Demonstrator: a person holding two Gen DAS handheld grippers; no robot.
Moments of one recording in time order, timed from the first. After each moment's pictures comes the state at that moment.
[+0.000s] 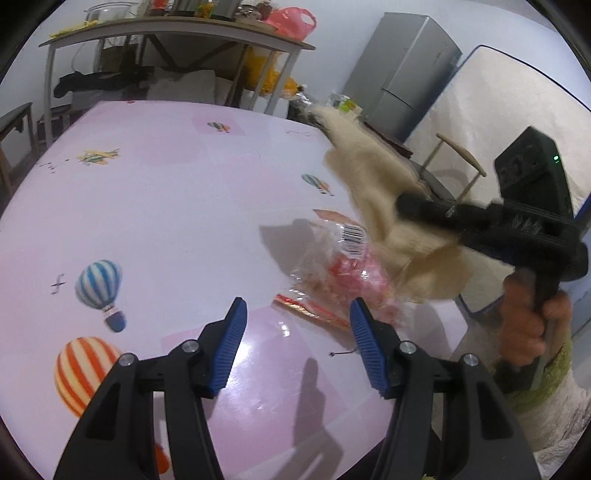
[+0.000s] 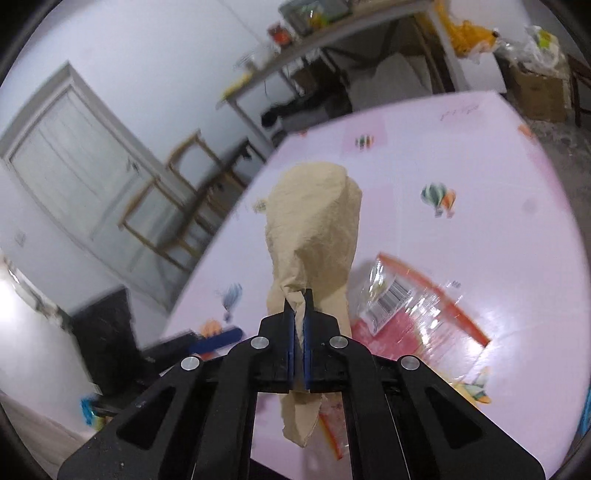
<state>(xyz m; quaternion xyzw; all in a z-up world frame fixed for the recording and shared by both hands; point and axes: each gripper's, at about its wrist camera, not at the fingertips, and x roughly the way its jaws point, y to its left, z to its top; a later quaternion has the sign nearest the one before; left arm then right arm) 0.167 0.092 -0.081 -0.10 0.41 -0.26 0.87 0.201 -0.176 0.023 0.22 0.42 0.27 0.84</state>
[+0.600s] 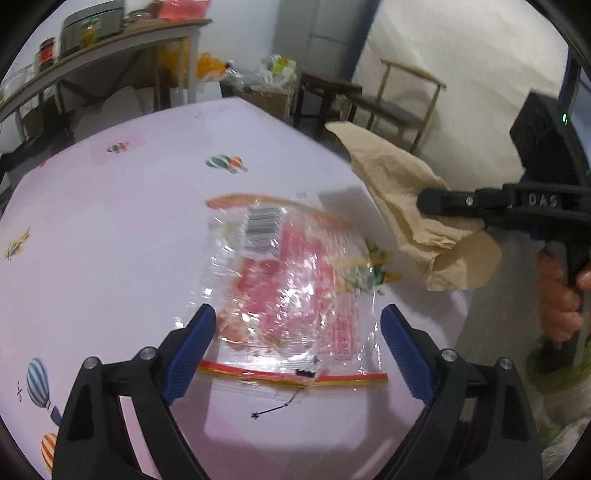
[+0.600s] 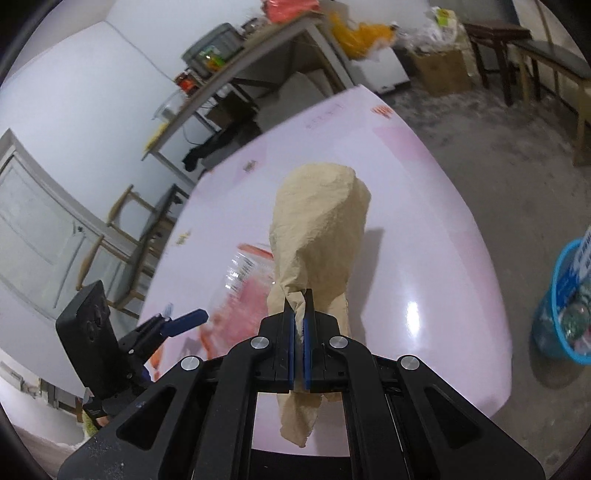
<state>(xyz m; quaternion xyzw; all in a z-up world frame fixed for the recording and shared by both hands) 0.181 -0.010 -0.095 0.08 0.42 -0.33 0.84 0.148 -0.257 -0.022 0.27 0.45 0.11 0.85</state>
